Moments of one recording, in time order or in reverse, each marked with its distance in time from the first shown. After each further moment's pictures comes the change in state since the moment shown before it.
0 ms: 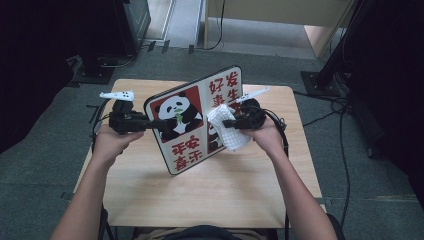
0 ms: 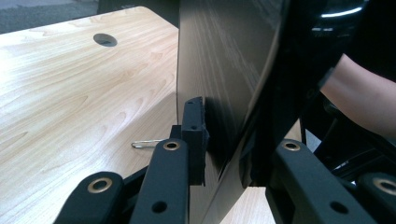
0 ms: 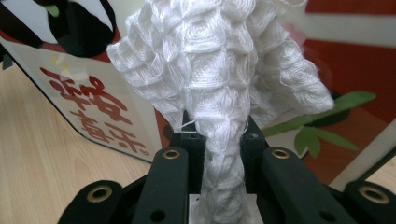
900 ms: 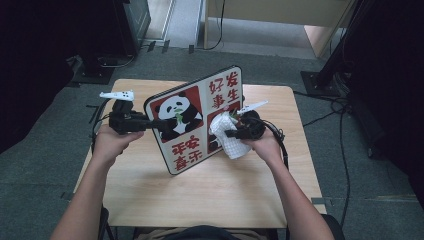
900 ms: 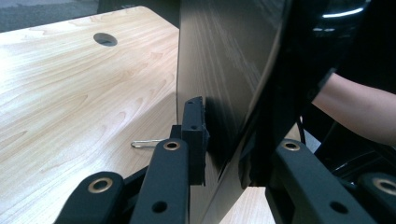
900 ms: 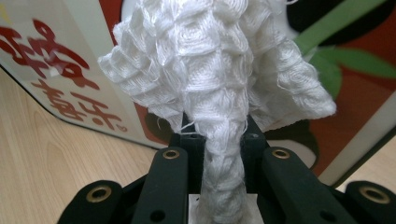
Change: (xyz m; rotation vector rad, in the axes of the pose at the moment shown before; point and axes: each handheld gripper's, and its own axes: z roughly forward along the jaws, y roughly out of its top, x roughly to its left) left arm 0.000 0.000 0.000 0.000 -0.002 -0.005; right arm -0.010 -0.037 0.023 0.032 -0.023 0.038
